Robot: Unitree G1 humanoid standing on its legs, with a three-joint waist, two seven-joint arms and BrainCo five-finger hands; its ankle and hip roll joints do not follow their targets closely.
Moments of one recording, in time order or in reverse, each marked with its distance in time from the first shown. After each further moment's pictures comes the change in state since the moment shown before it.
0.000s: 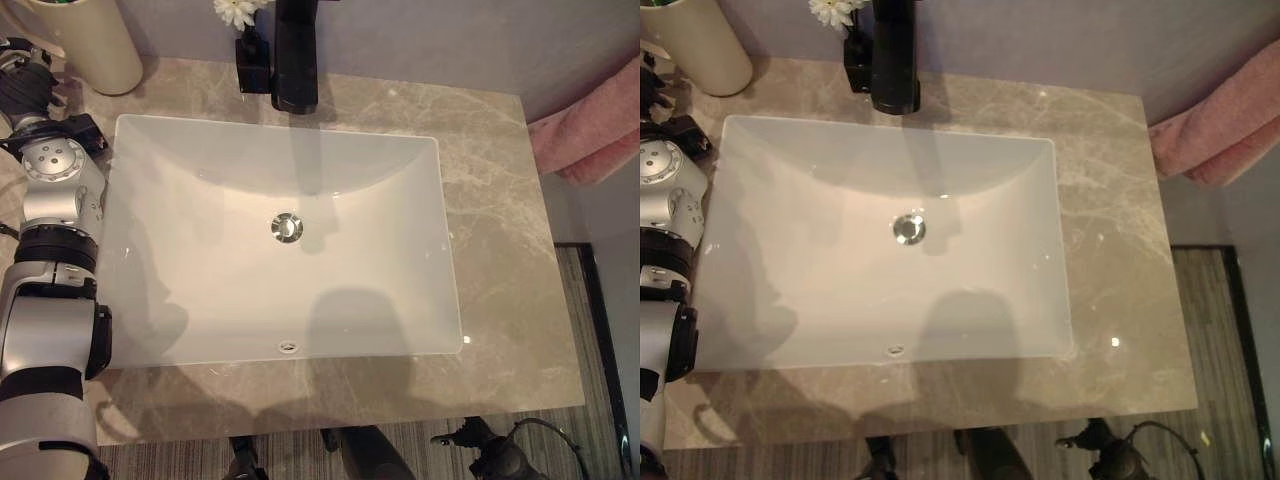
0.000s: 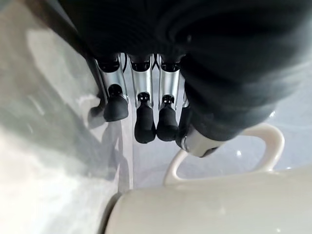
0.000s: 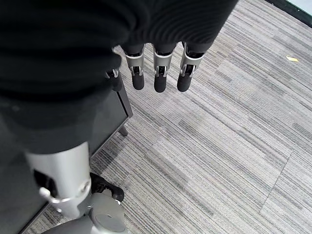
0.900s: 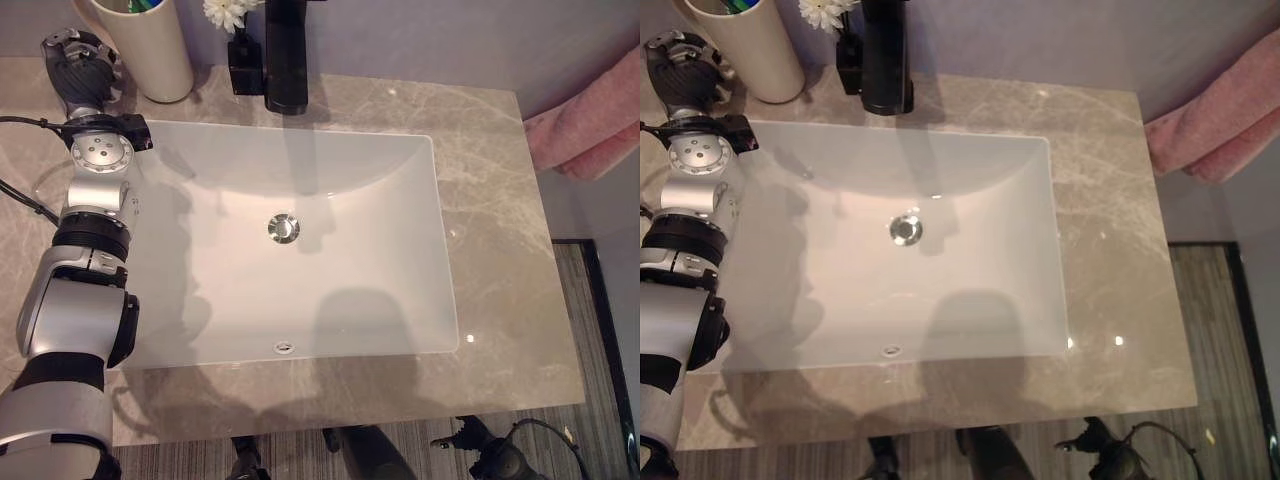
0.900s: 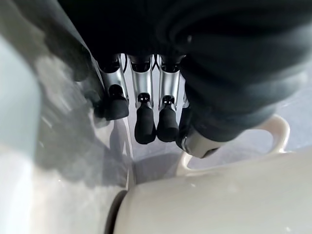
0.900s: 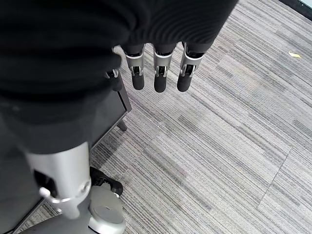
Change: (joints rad) left arm -0.062 -0.098 -0.102 0.015 0.089 0.007 -0.033; right arm -0.001 -0.005 0.028 -0.001 -0.002 0.008 0.002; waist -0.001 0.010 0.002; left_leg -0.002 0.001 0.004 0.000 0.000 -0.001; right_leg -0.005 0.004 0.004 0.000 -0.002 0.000
